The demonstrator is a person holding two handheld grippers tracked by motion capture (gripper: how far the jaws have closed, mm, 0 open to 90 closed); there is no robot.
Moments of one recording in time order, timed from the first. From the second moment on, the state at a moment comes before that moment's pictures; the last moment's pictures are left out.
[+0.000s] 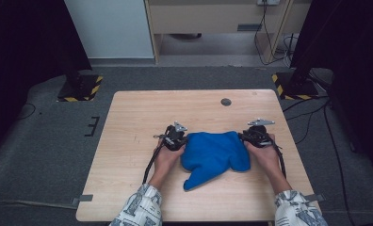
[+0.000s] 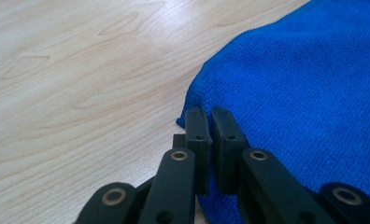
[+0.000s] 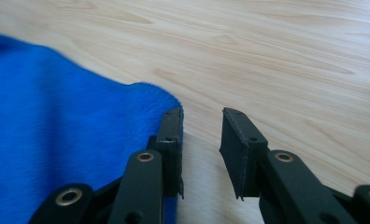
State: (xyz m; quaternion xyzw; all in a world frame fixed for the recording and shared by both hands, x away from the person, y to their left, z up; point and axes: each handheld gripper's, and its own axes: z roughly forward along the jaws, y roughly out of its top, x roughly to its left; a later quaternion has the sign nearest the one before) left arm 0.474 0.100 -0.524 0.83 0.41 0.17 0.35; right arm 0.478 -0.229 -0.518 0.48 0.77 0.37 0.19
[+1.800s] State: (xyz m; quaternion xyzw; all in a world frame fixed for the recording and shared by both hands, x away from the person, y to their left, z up) left arm 0.472 0.130 -0.465 0.79 0.41 0.22 0.40; right arm 0.461 -0.222 -0.472 0.43 0.76 0.44 0.22
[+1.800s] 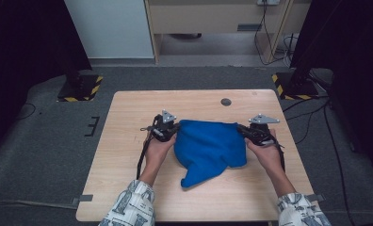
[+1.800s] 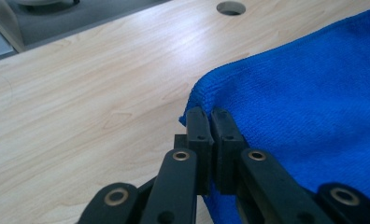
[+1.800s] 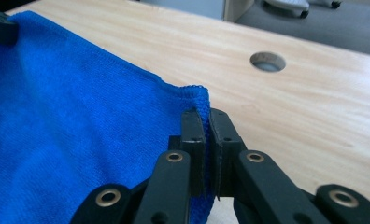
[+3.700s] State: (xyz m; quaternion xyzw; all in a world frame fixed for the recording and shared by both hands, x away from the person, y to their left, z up) left arm 0.456 0.139 -0.407 0.75 0.39 0.25 0.47; right arm 0.437 -0.230 -0.405 0.39 0.73 0.48 0.27
